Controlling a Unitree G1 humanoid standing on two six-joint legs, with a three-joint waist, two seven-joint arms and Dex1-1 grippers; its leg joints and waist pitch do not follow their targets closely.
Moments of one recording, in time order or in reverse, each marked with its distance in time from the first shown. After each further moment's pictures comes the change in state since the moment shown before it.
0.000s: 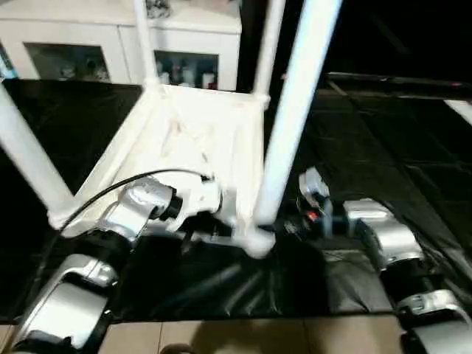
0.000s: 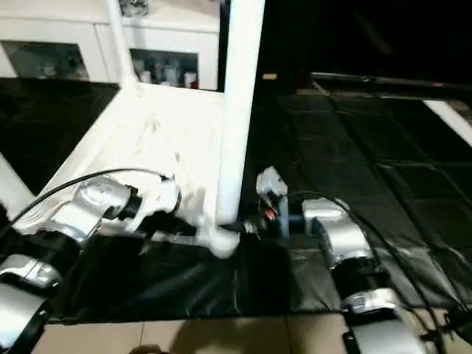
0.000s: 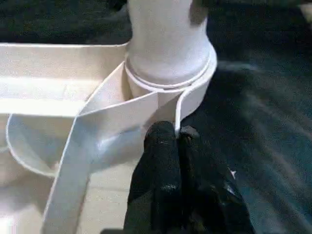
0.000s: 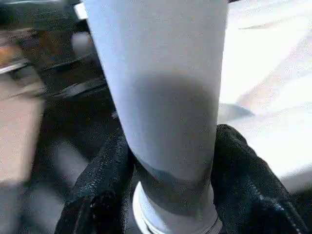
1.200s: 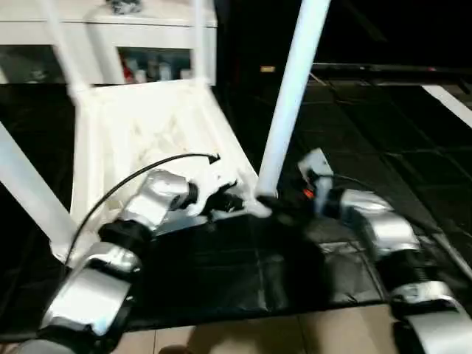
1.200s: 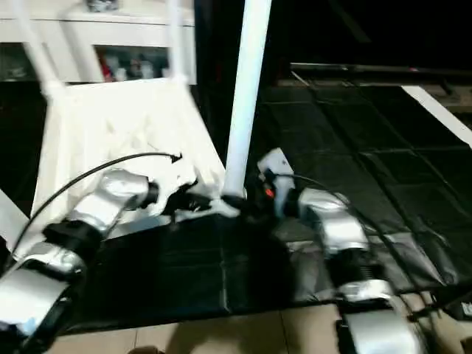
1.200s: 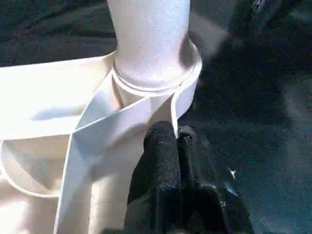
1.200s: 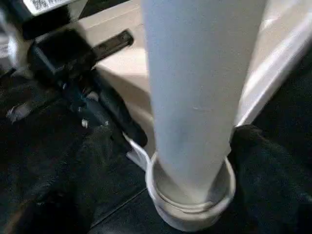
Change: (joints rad) left arm -0.038 -0.012 -0.008 0.038 -0.001 -0.046 0.033; right arm -0.048 -0.081 -0.009 0.034 -0.027 -0.016 0.032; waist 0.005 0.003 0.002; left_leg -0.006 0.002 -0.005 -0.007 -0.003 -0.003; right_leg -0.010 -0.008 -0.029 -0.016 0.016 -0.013
